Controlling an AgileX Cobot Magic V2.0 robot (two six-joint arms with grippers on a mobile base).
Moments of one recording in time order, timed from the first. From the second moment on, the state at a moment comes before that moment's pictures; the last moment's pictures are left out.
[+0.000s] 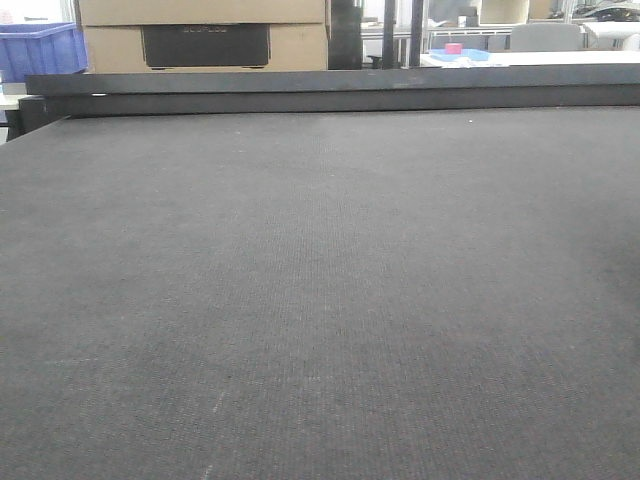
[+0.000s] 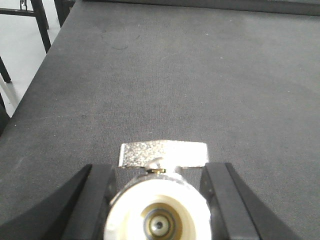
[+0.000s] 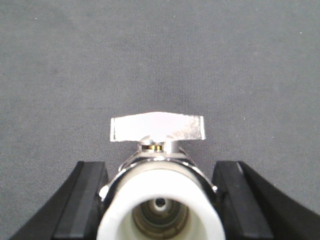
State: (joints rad) left arm -0.01 0.61 -0.75 -0.12 0.65 0.09; right arm 0.07 0.87 -0.98 0.10 0.91 -0.04
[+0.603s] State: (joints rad) left arm -0.01 0.61 -0.75 -0.12 0.65 0.09; right arm 0.07 0.87 -0.98 0.10 0.91 -0.04
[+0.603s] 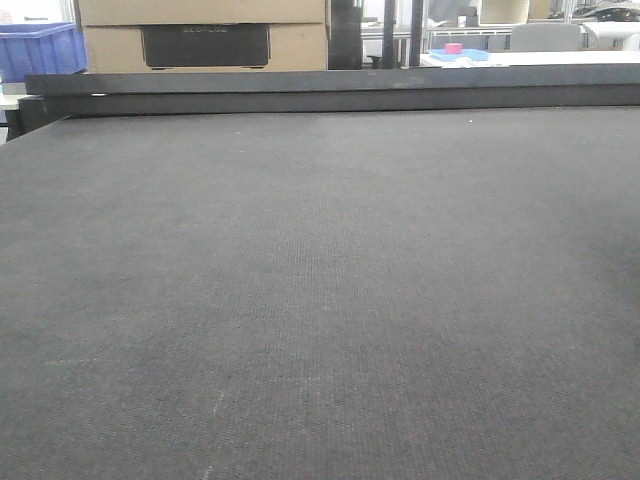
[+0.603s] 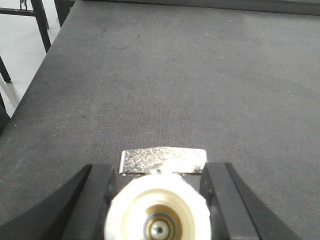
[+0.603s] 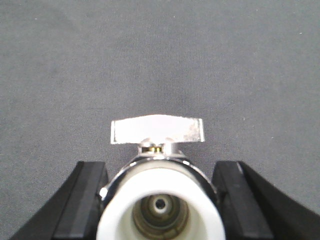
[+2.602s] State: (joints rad) left arm -0.01 0.61 -0.75 -0.12 0.65 0.09; right arm 0.07 0.87 -0.98 0.10 0.91 -0.04
